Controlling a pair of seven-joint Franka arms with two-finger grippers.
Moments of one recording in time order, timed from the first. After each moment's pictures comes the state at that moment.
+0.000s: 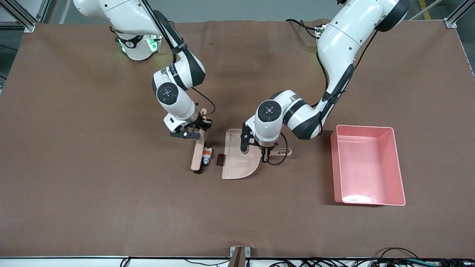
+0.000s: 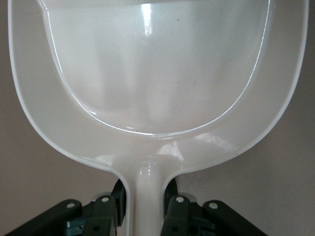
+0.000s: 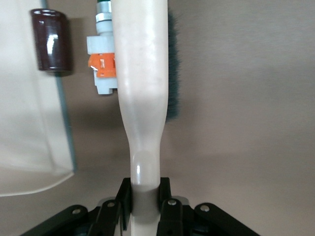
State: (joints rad) left arm -0.41 0.77 -0.30 -1.52 0.40 2.29 0.78; right arm 0.66 0.45 -0.04 -2.03 0.27 2.51 0.56
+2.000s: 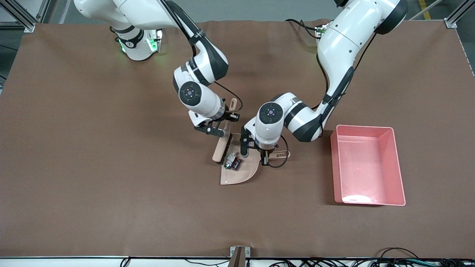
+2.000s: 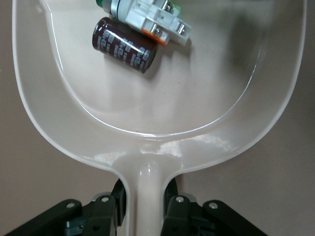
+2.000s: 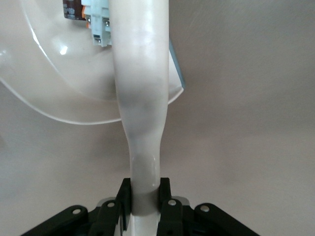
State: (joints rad) left arm -0.40 0.79 -0.30 -1.49 0.39 2.36 0.74; right arm 0.72 0.49 -0.02 -1.77 0.45 2.25 0.76
